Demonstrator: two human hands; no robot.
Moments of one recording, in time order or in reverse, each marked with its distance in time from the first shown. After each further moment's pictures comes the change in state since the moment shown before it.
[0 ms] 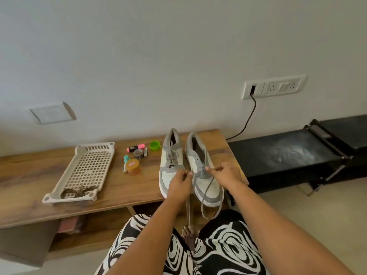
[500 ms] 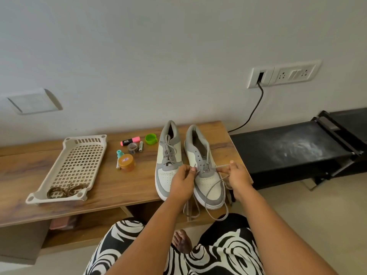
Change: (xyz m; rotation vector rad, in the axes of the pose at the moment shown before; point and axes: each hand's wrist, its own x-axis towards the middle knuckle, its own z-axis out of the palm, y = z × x) left_hand 0.032 -0.019 0.022 -0.076 -0.005 -0.011; right_hand 0.035 0.039 0.024 0.521 0.048 0.195
